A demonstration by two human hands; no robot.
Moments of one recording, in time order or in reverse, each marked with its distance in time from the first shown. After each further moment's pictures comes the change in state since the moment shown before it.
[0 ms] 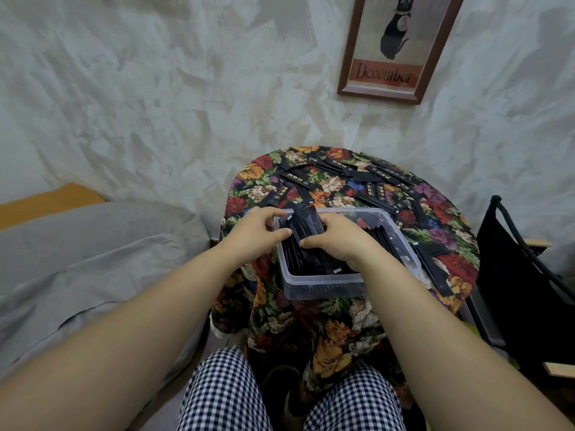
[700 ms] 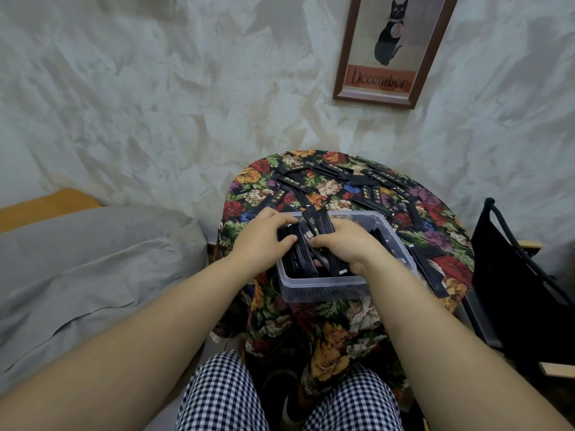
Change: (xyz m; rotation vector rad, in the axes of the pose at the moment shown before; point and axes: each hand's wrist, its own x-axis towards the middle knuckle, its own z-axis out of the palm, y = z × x) left_hand -0.007 0.016 0.011 0.240 0.064 0.114; right_hand -0.030 -0.012 -0.011 0.381 -0.001 0.071
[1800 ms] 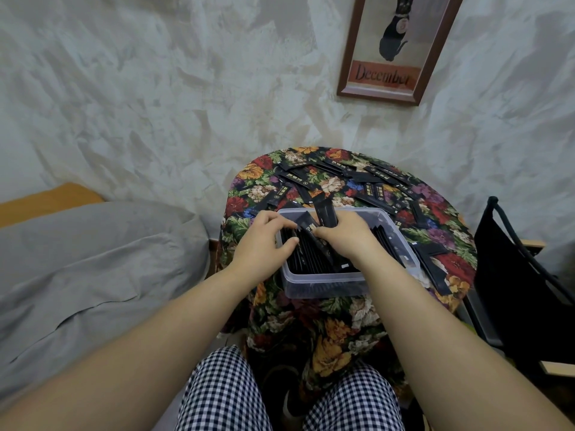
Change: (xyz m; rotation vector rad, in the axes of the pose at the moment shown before) left_hand -0.021 -0.003 0.007 -0.123 0.059 -0.017; right_hand -0.003 -0.006 0.005 -0.444 0.198 -0.123
